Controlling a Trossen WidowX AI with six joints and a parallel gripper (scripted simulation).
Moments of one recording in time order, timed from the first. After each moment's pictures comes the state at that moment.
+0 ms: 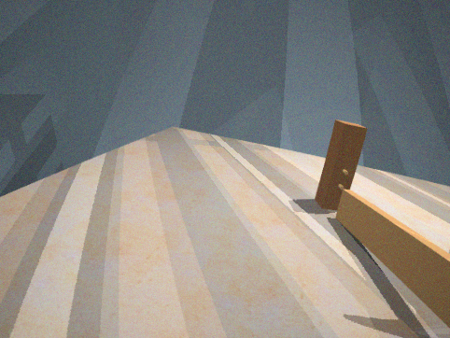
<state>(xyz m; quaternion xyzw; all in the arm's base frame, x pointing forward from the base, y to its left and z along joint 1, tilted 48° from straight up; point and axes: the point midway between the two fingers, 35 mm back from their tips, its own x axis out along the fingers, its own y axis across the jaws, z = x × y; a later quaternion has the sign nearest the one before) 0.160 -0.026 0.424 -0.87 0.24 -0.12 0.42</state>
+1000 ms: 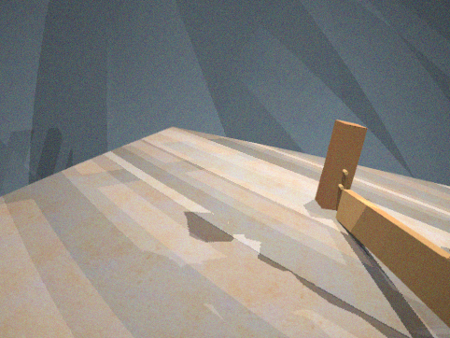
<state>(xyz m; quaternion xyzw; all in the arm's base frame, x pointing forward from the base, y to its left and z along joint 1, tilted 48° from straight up) 0.213 -0.223 0.272 -0.60 0.15 0.11 0.78</state>
